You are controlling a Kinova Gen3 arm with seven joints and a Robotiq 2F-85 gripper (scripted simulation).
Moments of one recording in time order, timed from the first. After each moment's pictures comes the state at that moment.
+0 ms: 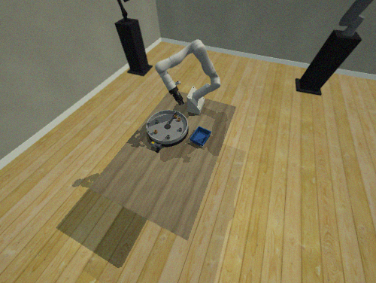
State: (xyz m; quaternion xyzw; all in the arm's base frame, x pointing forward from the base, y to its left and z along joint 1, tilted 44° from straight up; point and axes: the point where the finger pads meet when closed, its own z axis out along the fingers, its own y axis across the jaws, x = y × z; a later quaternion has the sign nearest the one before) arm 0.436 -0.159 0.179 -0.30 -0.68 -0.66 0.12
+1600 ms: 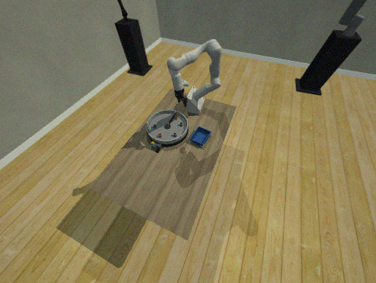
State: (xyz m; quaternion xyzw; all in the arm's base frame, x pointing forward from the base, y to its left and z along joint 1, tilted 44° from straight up) arm 0.439 -0.158 0.187 -0.28 -0.84 -0.44 0.12
